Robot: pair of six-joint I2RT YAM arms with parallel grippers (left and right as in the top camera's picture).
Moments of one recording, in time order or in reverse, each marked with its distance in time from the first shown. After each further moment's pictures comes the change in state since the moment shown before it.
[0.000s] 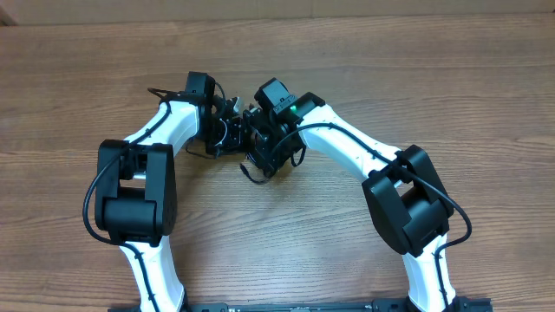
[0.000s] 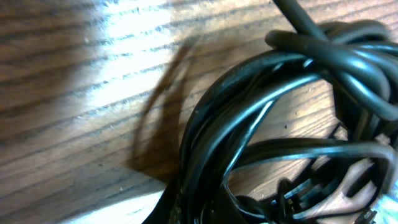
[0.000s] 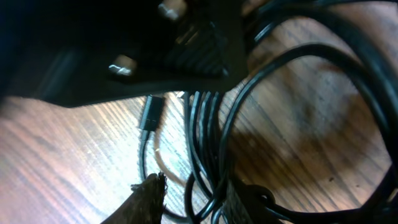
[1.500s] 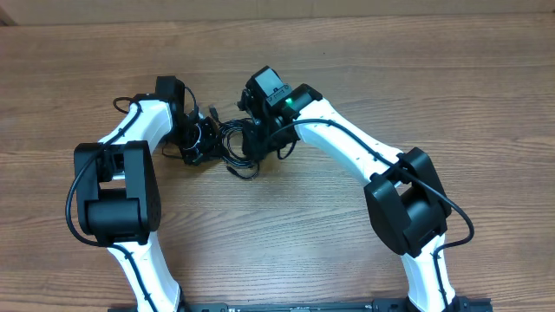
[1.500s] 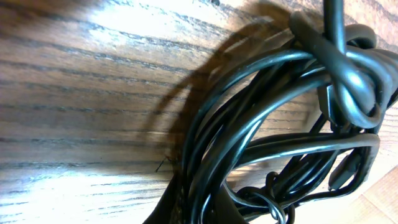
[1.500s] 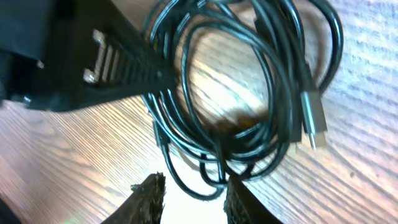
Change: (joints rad) left arm 0.147 0.001 0.006 -0.136 -0.043 -0.311; right arm 0.016 0.006 0.118 -0.026 -0.022 0.331
